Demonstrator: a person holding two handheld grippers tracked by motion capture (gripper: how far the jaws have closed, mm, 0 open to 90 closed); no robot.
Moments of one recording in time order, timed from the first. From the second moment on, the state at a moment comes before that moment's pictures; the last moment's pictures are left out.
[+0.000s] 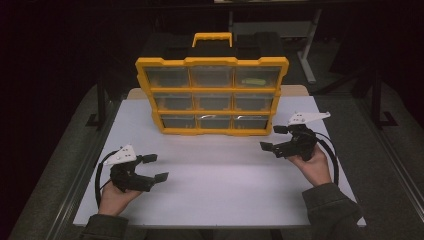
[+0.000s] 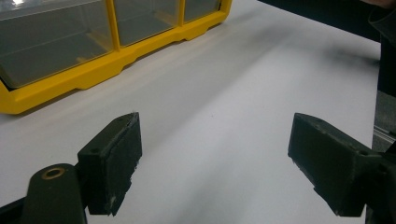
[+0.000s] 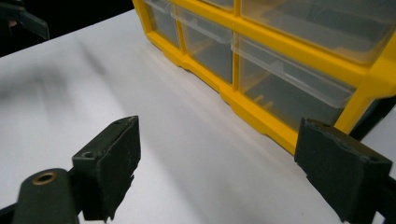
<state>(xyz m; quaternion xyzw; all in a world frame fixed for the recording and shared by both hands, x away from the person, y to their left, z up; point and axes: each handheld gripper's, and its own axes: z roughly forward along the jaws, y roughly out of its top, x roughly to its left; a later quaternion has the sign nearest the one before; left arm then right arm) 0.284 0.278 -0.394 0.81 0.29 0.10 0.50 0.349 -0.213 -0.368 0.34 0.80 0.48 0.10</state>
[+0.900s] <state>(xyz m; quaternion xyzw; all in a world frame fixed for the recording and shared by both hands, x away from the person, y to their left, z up) 0.280 0.284 -0.405 0.80 0.31 0.10 0.50 0.328 -0.232 -0.404 0.36 0.80 0.47 0.11</state>
